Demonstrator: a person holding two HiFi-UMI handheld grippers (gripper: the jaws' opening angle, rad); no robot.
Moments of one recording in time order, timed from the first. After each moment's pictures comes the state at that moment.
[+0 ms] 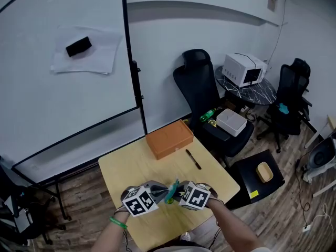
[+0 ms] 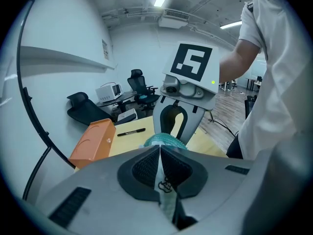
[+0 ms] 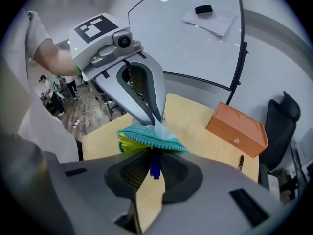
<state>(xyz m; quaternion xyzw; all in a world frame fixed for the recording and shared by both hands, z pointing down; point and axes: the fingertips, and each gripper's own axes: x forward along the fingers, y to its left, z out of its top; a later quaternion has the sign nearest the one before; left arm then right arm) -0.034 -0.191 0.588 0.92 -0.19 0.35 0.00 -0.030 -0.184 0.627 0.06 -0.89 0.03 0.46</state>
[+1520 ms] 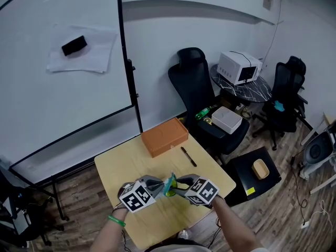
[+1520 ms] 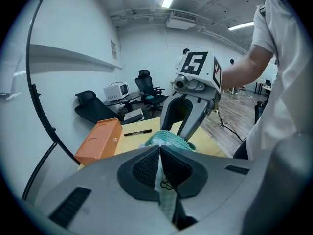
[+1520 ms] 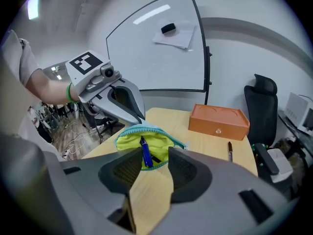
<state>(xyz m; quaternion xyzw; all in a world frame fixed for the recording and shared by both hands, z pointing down) -0.037 -0.206 0.579 0.91 -0.24 0.34 0.02 -0.004 -0.211 0.597 0.16 -0.92 0.11 0.35</state>
